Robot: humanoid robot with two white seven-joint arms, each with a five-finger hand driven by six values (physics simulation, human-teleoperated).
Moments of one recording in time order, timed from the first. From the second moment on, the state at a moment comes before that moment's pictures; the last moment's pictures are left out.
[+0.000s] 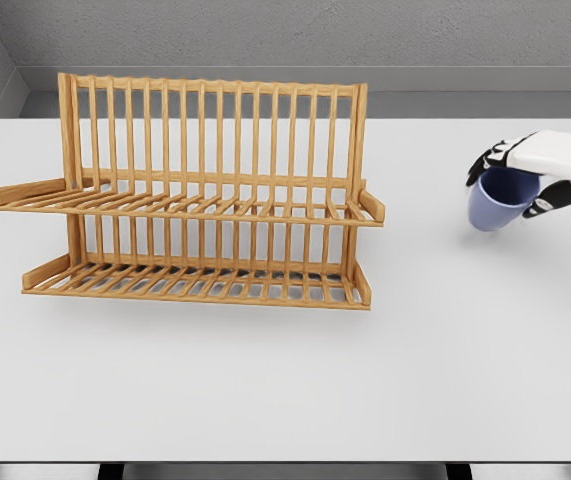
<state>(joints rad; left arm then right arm) 0.08 0.00 -0.21 -0.14 0.10 -0.04 -0.47 -0.68 -0.97 0.58 -1.37 0.17 -0.56 0.61</state>
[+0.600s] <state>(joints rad) 0.08 0.00 -0.21 -0.14 0.10 -0.04 -0.47 -0.72 -0.98 0.55 -1.45 0.17 -0.57 0.61</state>
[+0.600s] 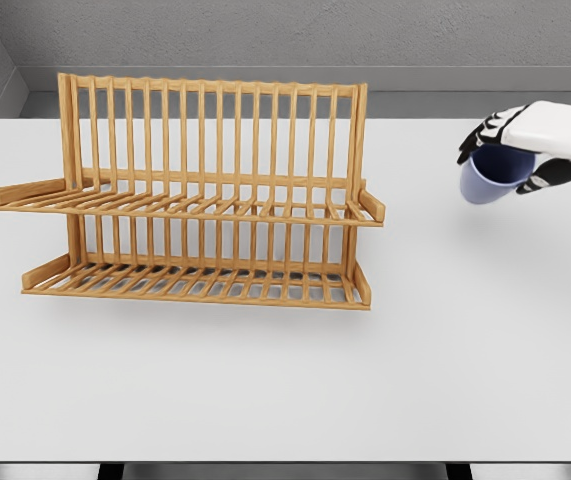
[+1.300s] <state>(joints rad) 0.07 0.00 -0.21 -0.14 0.10 -0.04 -0.47 -0.76 -0.98 0.53 -1.65 0.17 -0.57 0.61</state>
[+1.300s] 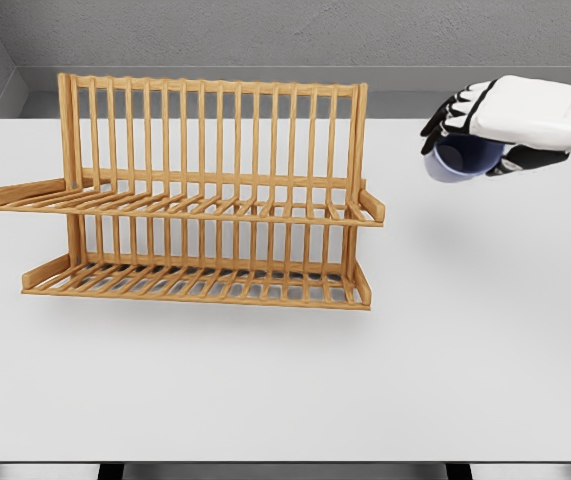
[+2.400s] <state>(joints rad) 0.08 0.00 -0.21 -0.14 0.10 -0.04 -0.47 -0.82 -0.83 0.56 -1.75 0.17 -0.61 0.61</state>
